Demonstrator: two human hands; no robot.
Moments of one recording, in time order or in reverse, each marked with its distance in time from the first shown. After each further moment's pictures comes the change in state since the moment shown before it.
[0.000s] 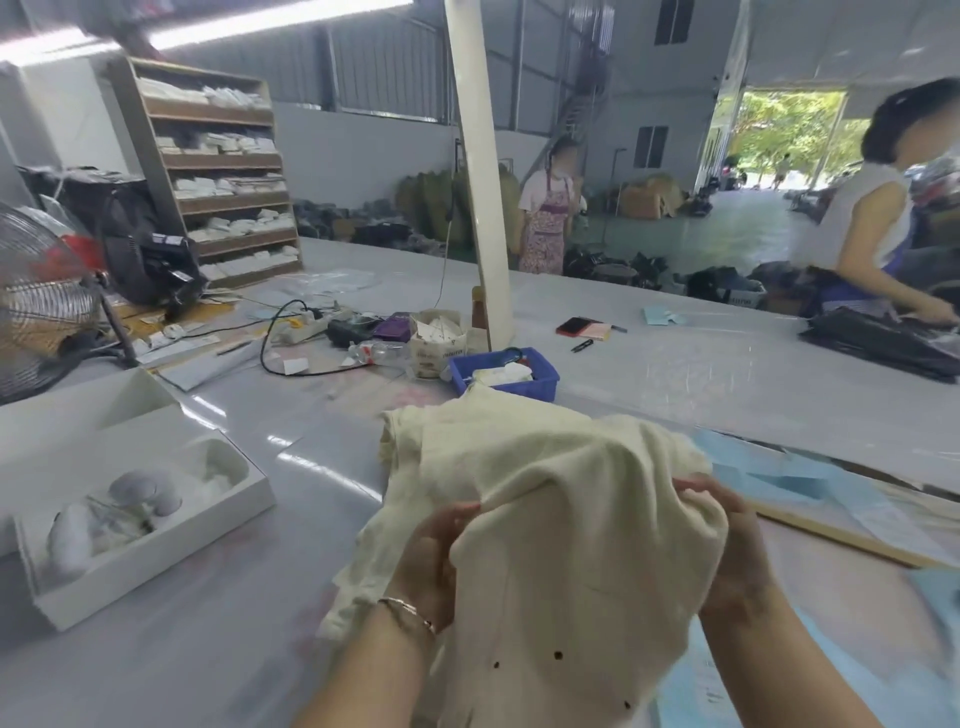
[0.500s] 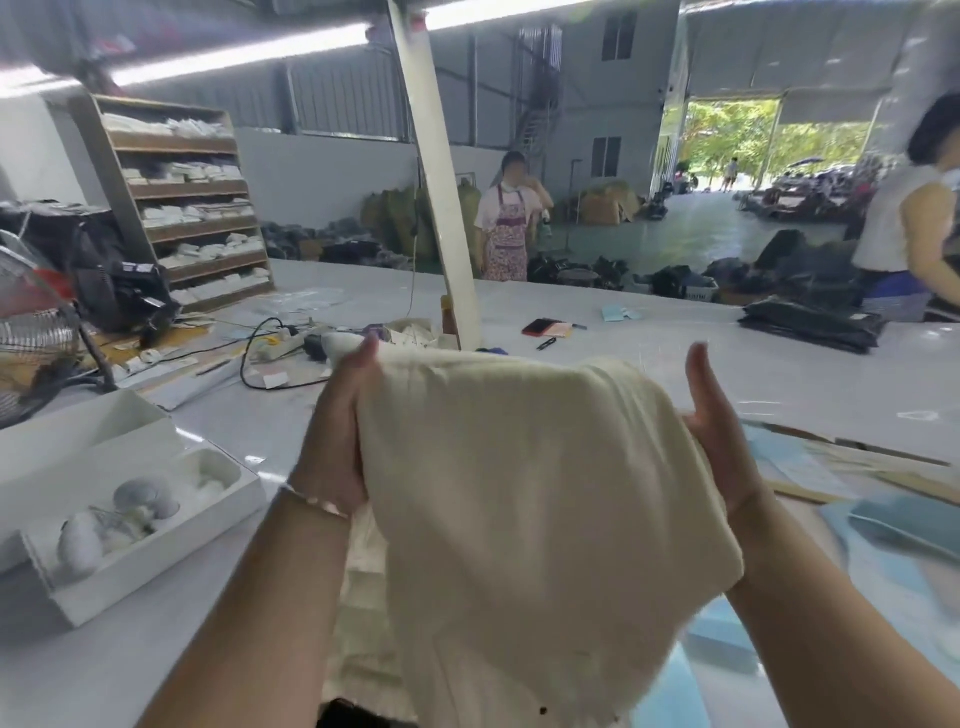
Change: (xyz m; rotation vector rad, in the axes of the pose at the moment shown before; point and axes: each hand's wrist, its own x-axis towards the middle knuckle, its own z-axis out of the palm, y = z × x) left_hand -0.087 0.128 0.030 -0.108 -0.180 0.333; right_hand -0.048 -0.056 0.049 -0.067 -0.287 -0.150
